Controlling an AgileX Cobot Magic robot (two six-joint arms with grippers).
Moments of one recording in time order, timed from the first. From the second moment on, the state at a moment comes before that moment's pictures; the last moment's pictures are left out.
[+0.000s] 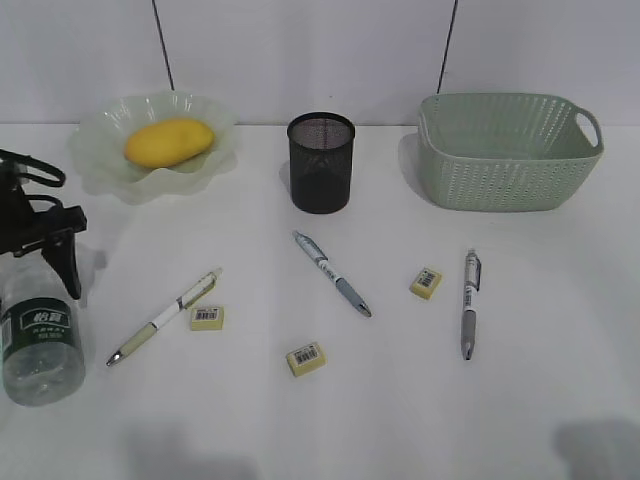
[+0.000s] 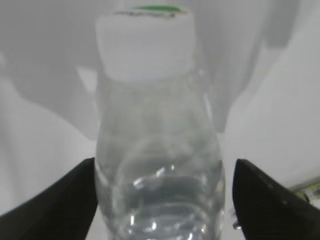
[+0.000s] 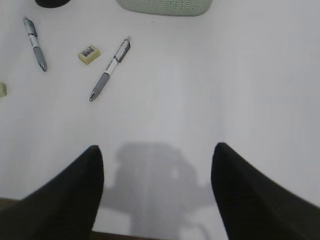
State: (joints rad) left arm -0.04 1.97 -1.22 -0.15 1.03 -0.33; right arm 0.08 0.14 -0.51 0.09 1.04 -0.08
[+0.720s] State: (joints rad) left arm -0.04 1.97 -1.22 -0.16 1.00 -0.33; right arm 0.08 0.14 -0.51 0.09 1.04 -0.08
